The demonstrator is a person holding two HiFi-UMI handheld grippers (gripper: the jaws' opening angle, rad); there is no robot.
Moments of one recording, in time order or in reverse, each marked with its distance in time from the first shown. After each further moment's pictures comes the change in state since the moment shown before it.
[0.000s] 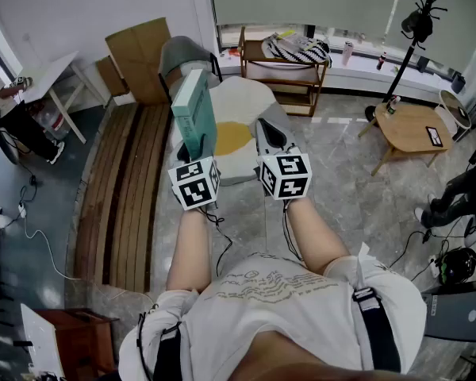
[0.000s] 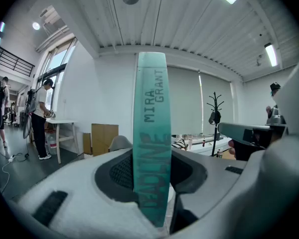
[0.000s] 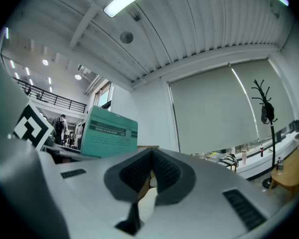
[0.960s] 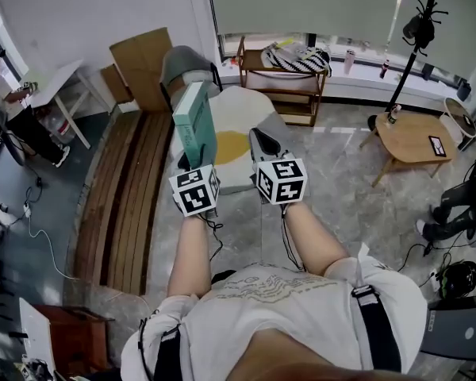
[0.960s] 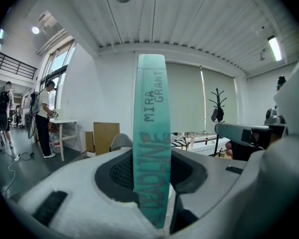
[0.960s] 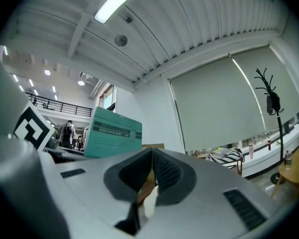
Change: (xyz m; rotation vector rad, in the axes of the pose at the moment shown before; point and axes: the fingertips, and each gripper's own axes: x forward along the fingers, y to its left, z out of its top) left arm 0.013 -0.054 0.001 0.004 0.023 0.062; right arm -0.003 -0.049 0.000 0.058 0.021 0.098
